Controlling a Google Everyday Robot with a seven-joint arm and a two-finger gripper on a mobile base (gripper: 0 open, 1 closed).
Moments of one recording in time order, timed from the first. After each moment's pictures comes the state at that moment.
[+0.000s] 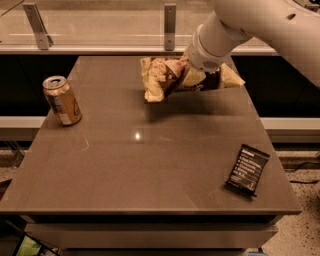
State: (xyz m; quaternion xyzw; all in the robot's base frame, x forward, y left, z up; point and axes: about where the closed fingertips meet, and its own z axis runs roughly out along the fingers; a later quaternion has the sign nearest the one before) arm 0.650 -0.080 0.897 -0.69 0.66 -0.06 0.29
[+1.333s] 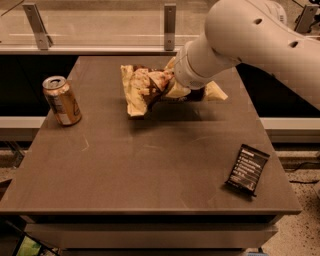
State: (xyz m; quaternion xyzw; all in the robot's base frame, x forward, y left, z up) arm 0.616 -0.034 0.889 -0.70 0.62 -0.05 0.35
